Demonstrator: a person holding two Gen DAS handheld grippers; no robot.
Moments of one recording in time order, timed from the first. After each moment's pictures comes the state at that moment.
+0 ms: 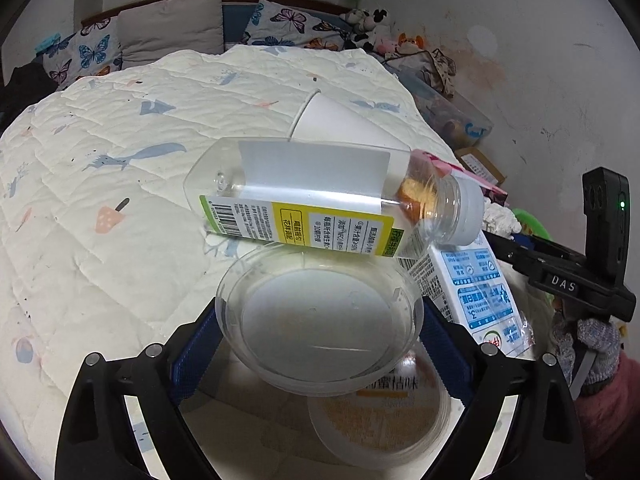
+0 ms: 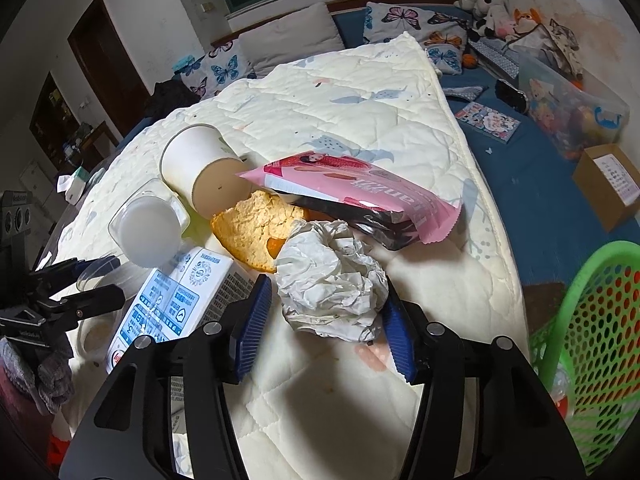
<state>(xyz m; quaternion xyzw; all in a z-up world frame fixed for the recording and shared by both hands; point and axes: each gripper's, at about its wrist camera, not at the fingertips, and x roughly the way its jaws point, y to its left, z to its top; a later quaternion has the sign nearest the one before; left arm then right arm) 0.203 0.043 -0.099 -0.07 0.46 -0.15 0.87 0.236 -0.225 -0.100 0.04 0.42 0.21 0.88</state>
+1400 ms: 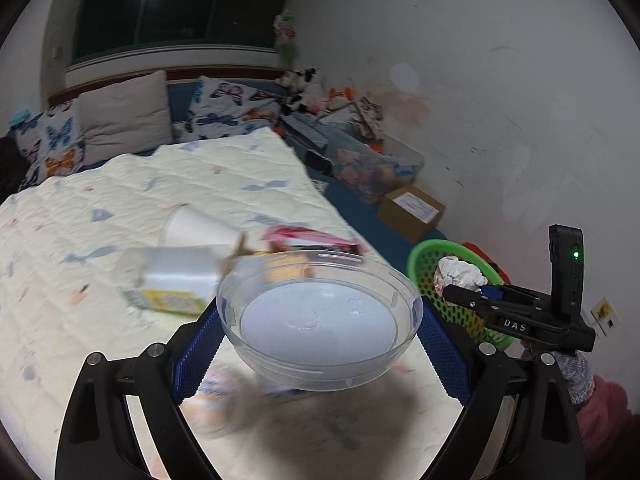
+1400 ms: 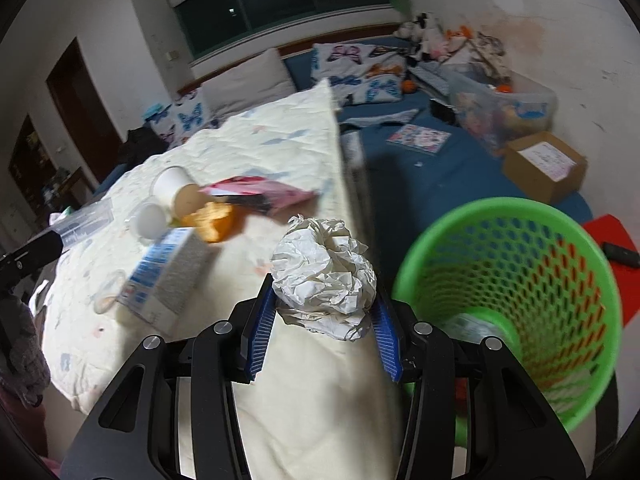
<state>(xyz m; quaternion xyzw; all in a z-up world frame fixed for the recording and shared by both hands) 0.142 -0.051 -0.011 -0.03 0.34 -0.22 0.91 0.143 -0.336 -0.066 0.08 0.37 0.13 0.92</state>
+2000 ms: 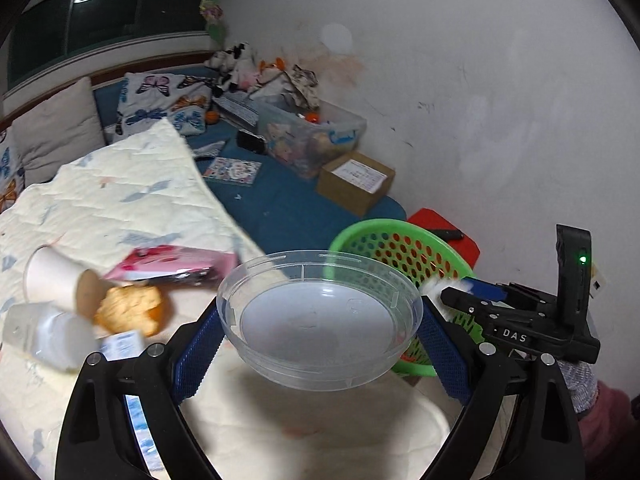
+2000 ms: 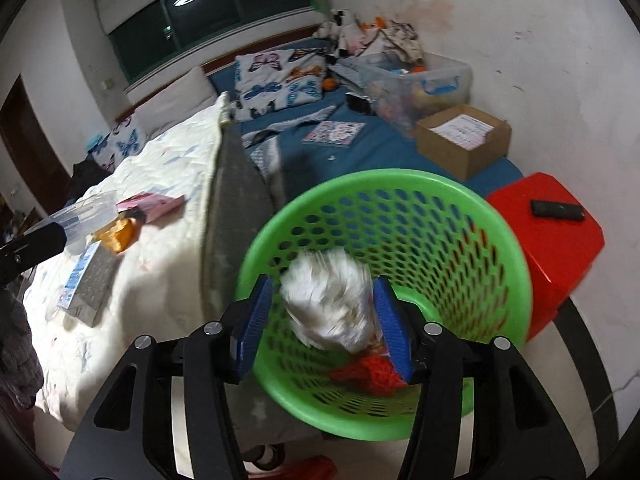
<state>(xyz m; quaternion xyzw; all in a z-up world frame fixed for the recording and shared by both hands) 0.178 -0.186 -0.028 0.02 0.37 -0.31 0.88 0.114 -0.447 -0.085 0.11 0.37 0.02 0.92</state>
